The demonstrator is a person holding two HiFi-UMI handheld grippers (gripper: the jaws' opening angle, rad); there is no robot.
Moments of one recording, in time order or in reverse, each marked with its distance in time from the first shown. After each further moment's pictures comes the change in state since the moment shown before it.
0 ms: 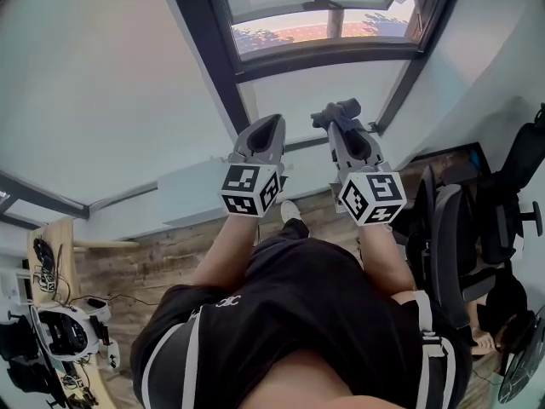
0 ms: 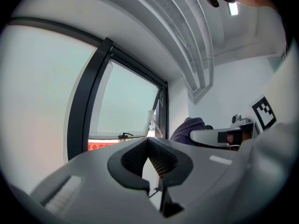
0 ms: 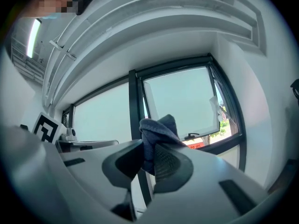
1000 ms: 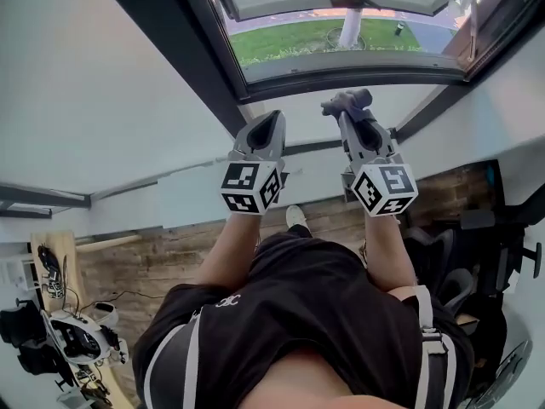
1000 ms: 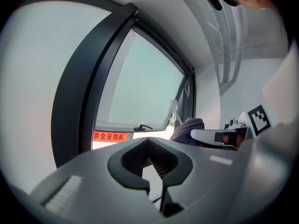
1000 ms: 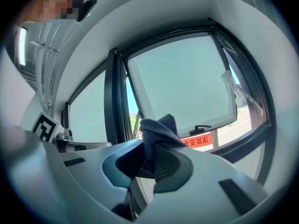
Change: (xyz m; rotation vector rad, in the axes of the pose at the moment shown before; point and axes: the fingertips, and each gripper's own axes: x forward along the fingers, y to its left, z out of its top) left arm 0.166 0.151 -0.039 -0.106 0.110 0.116; right arm 0.220 -0.105 -0.039 0.052 0.091 0.085
